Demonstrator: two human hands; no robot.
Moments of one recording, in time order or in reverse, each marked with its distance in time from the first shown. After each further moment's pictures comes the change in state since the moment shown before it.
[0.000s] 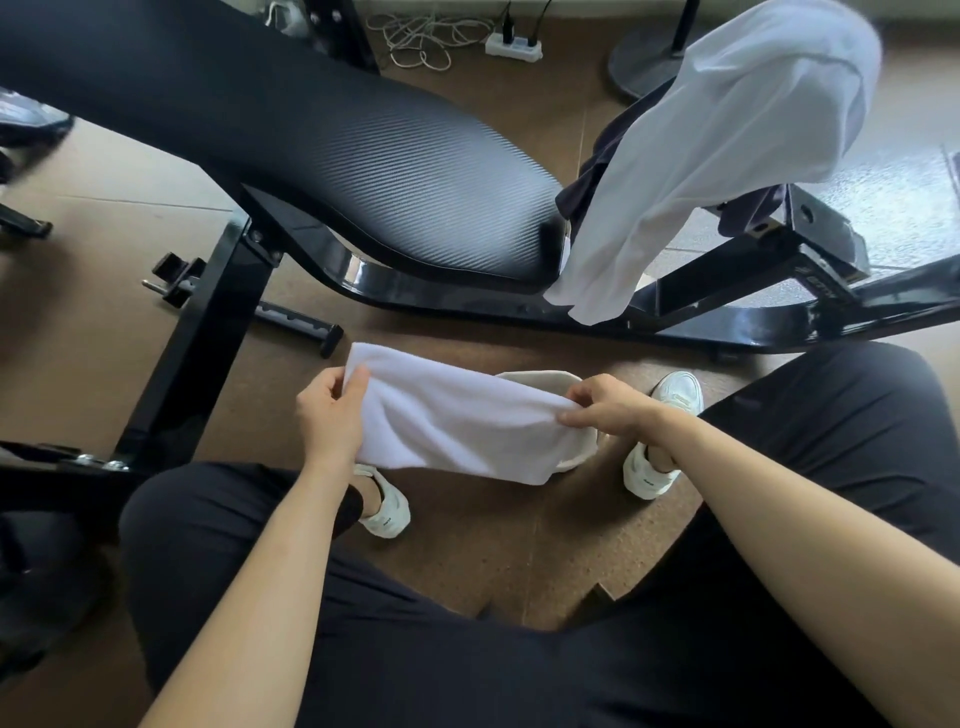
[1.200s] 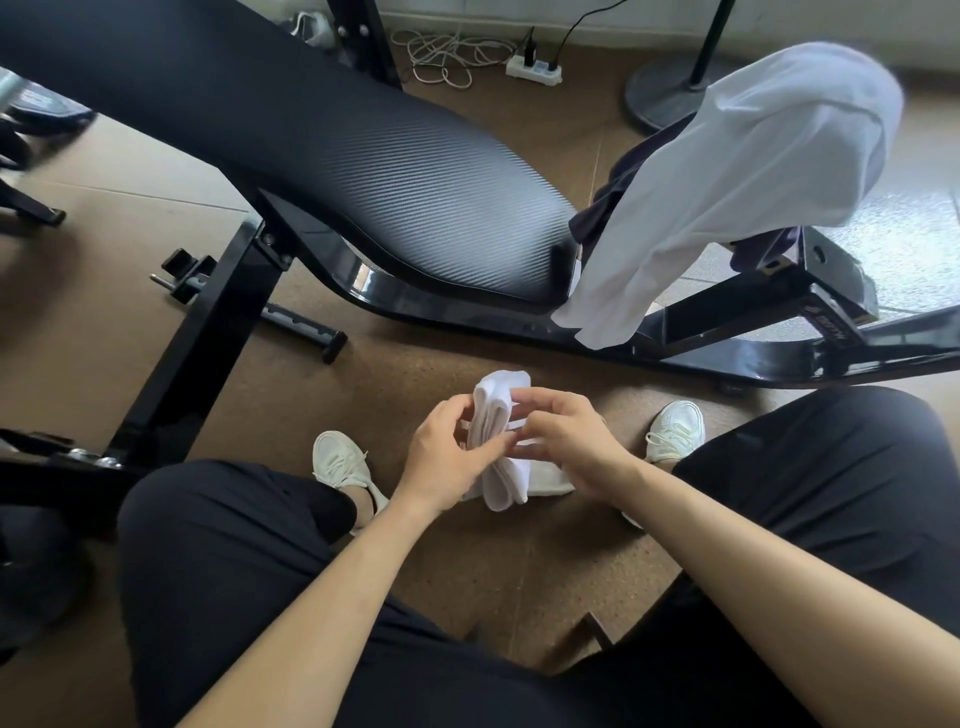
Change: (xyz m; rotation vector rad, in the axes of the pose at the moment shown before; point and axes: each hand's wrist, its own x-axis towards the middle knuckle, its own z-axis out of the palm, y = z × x) left_hand -0.060 0.019 0.062 0.203 -0.456 0.231; right_hand -0.030 -0.069 0.041 0.804 0.044 -0.147
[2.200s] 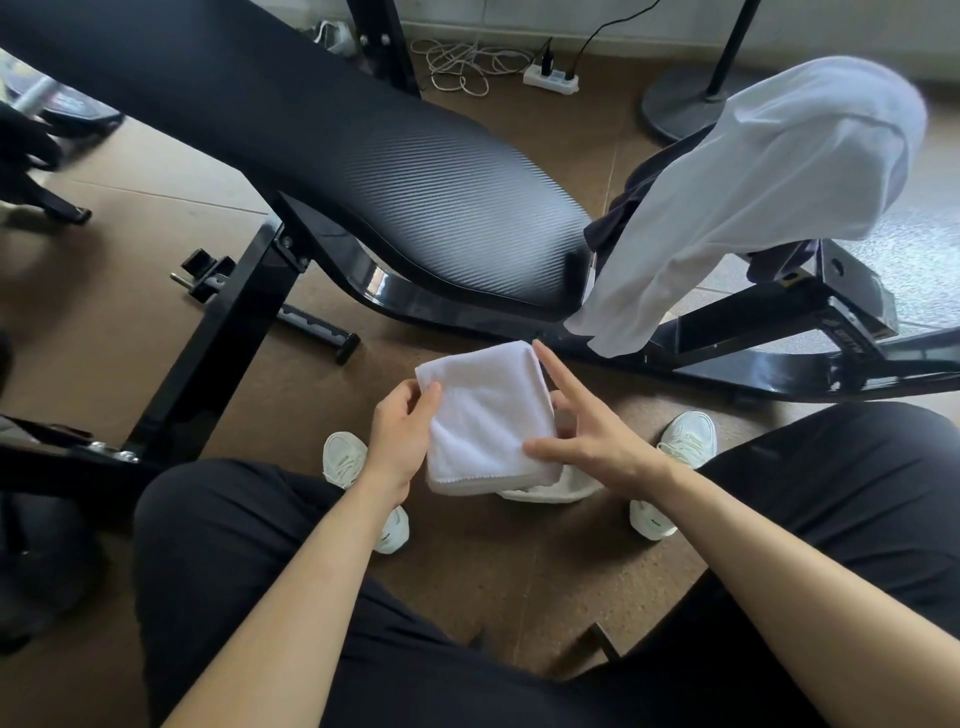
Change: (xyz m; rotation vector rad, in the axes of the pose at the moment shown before) left_hand 0.015 -0.006 -0.041 -0.489 0.159 -0.261; right_hand -0.003 -0.006 -0.026 -0.261 -0.256 -0.212
